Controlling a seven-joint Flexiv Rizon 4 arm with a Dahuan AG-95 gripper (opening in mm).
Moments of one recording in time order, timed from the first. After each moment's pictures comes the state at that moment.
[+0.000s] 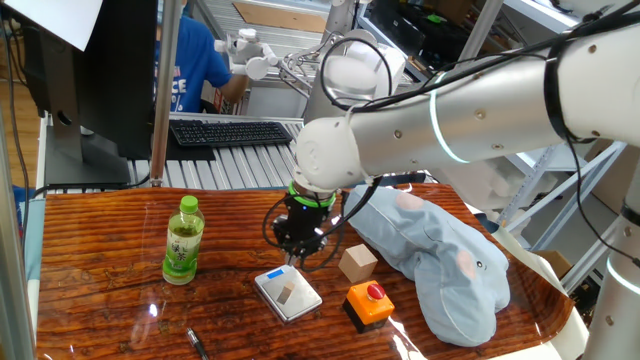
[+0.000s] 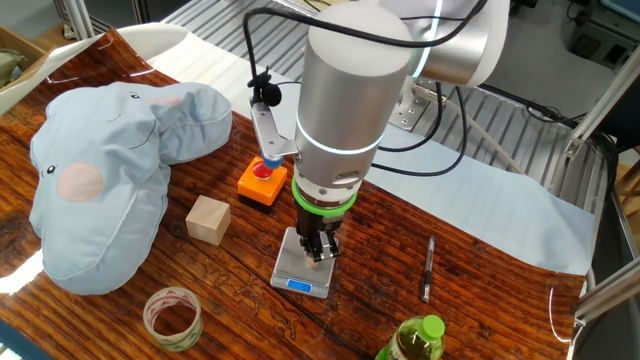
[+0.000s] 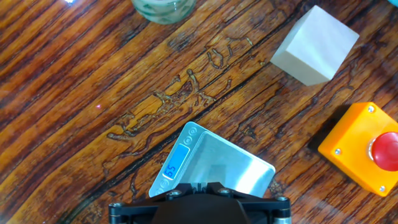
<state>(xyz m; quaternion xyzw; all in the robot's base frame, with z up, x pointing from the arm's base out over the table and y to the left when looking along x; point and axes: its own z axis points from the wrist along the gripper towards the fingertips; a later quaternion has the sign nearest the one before) 0.565 0.092 0.081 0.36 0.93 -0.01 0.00</state>
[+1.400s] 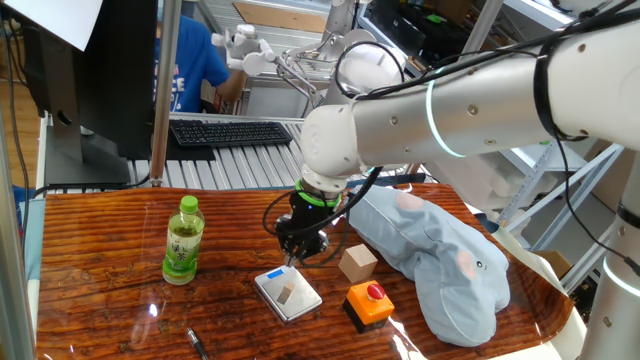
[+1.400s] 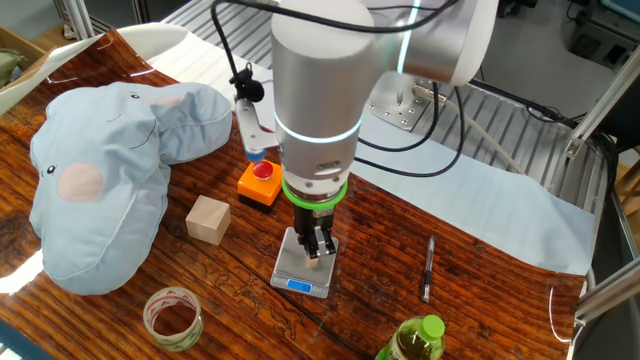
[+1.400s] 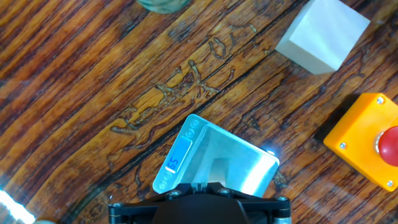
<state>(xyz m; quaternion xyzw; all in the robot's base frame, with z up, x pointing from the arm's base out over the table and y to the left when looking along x) 0.563 0.094 0.081 0.37 0.93 0.02 -0.03</state>
